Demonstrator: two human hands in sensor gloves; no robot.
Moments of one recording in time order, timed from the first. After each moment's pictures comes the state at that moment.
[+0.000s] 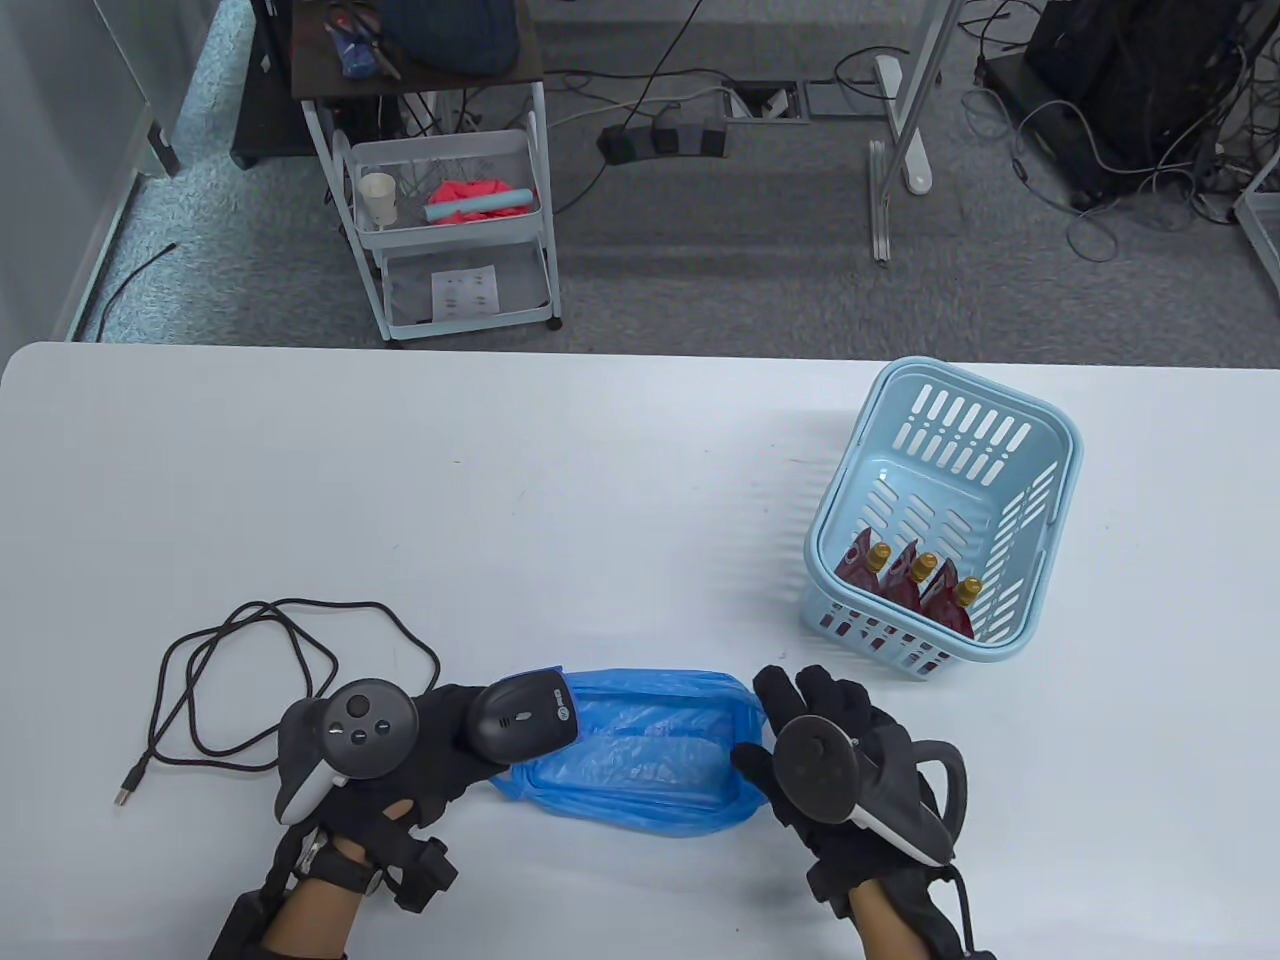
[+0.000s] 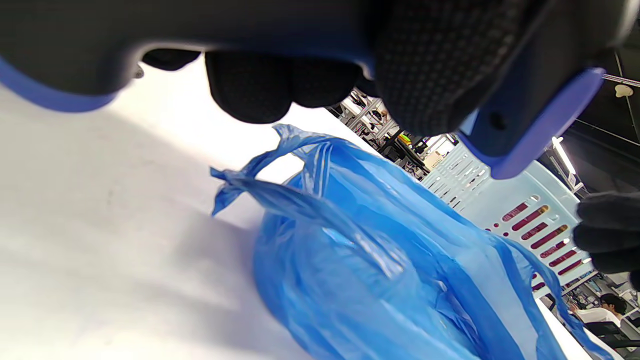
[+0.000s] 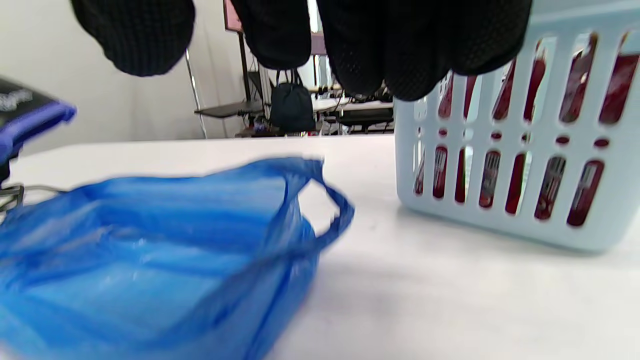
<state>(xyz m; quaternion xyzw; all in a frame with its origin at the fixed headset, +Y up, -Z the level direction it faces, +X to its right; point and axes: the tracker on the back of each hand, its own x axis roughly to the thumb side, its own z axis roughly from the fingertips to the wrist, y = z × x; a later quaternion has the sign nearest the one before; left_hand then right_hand) -0.228 -0.738 -0.185 -0.10 -0.12 0.34 0.93 0.141 -0.663 -0.161 0.09 0.03 0.99 0.09</state>
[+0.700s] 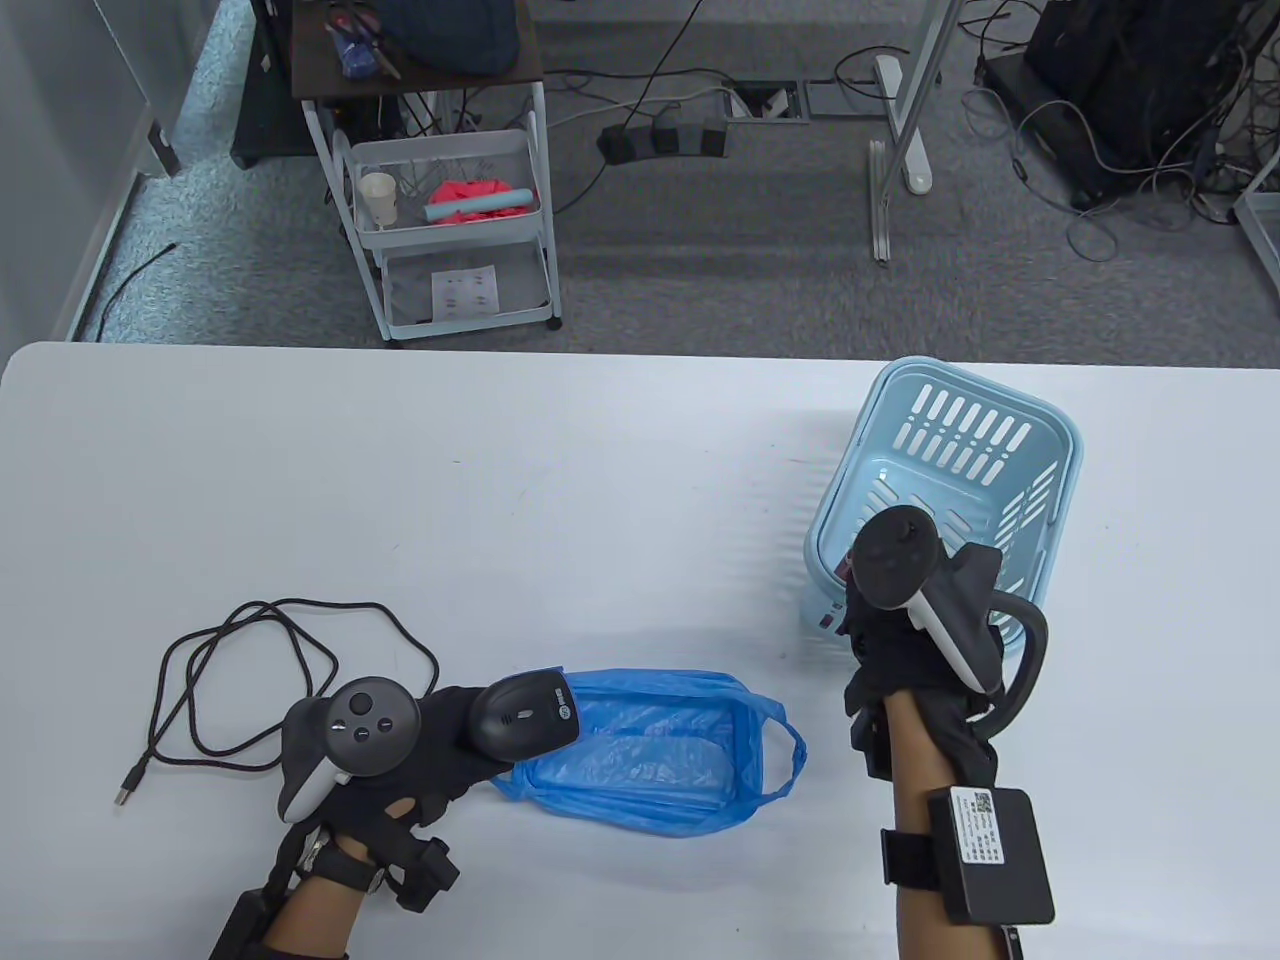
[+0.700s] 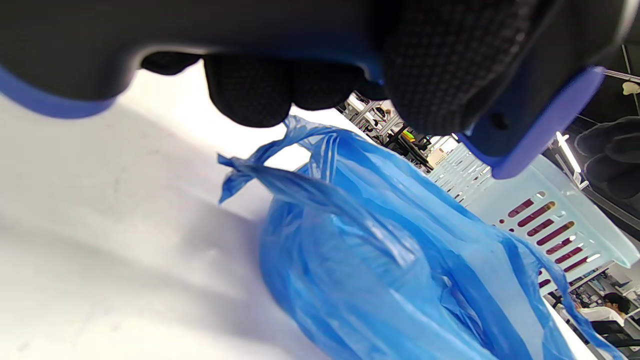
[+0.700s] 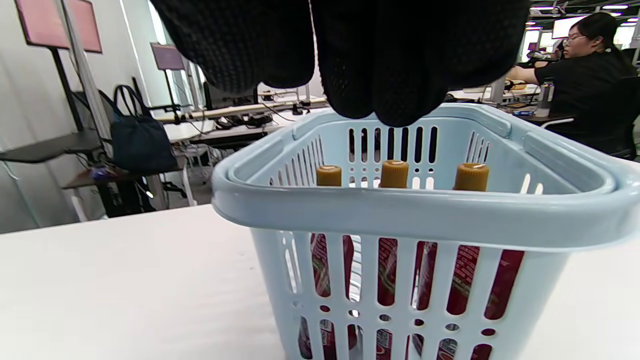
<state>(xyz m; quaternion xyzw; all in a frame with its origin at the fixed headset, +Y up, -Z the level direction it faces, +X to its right) -0.226 -0.739 -0.185 -0.10 -0.12 0.33 0.93 0.174 -0.598 -0.264 -0.14 0.04 0.99 0.07</state>
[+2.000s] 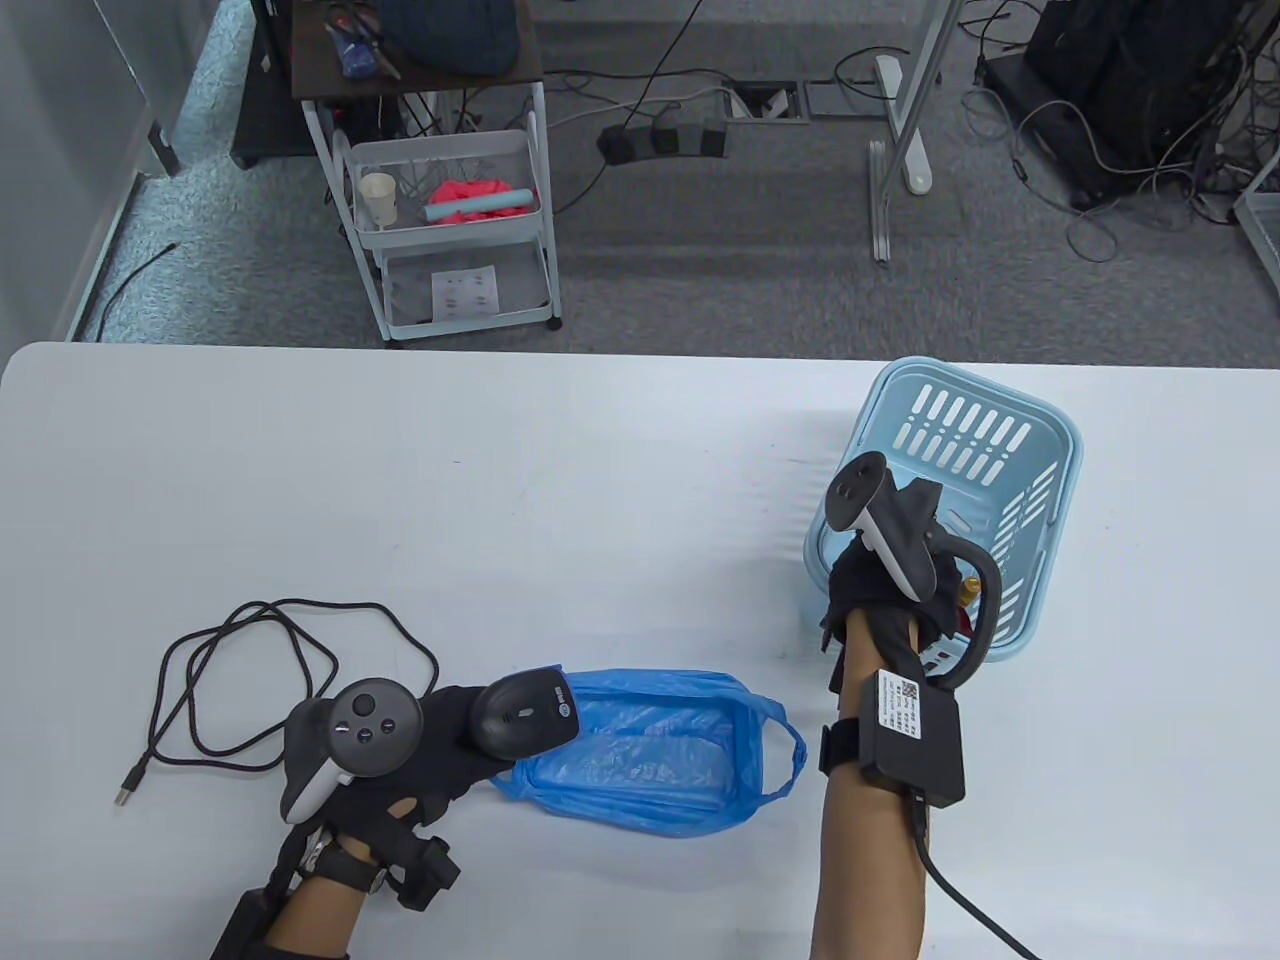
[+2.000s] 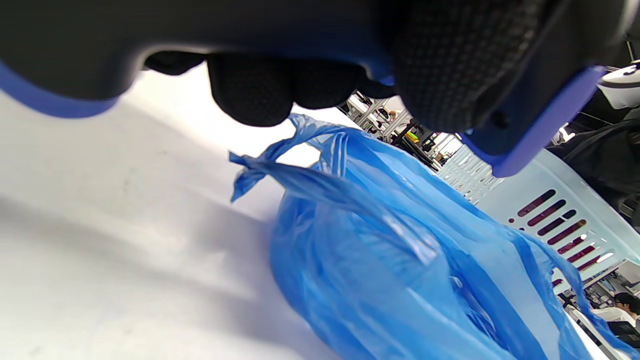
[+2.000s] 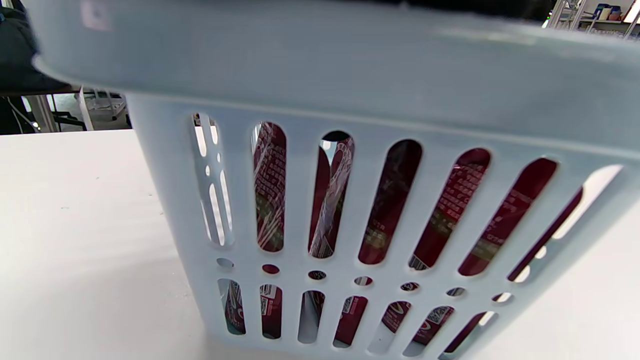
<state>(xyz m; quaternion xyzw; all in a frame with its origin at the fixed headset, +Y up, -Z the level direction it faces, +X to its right) -0.225 -0.741 -0.186 -0.10 -0.12 0.32 0.93 0.176 -0.646 -0.320 -0.23 0.11 0.97 0.02</state>
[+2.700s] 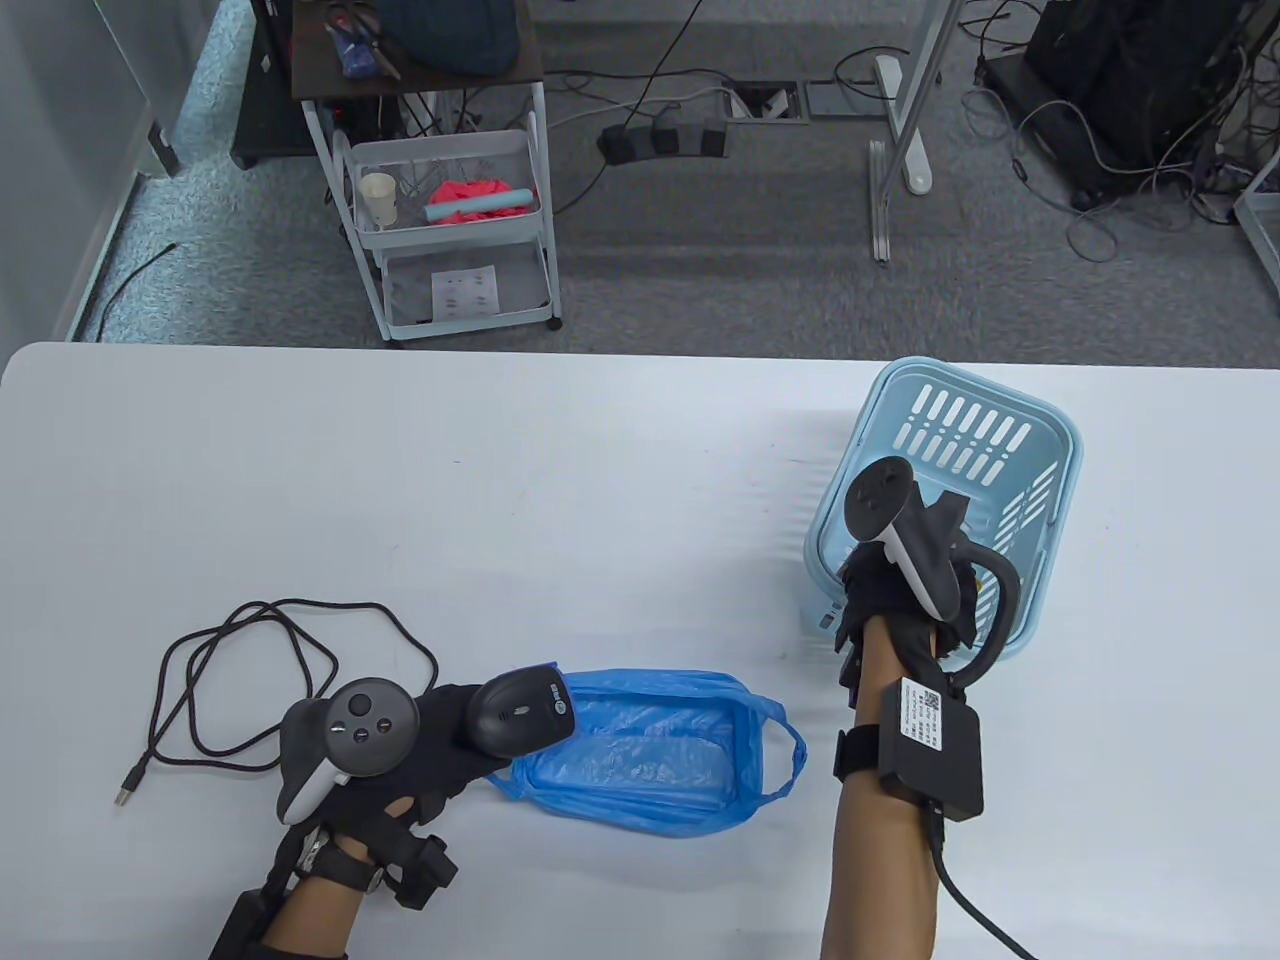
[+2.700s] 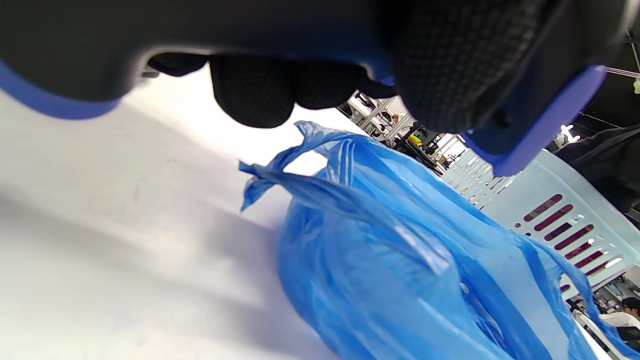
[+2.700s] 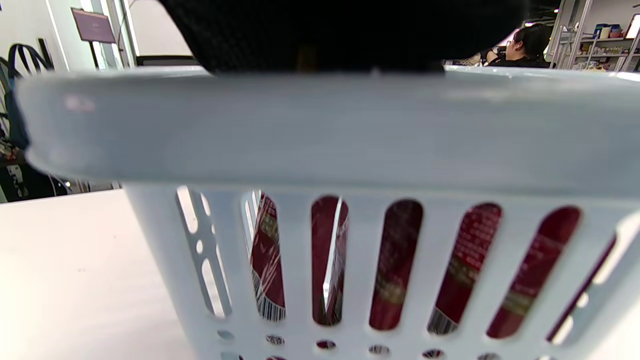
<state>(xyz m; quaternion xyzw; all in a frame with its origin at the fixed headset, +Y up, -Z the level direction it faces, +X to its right) -0.228 -0.741 -0.186 -0.09 -0.11 0.32 0.93 0.186 -0.628 -0.310 -0.21 0.03 0.98 0.06</state>
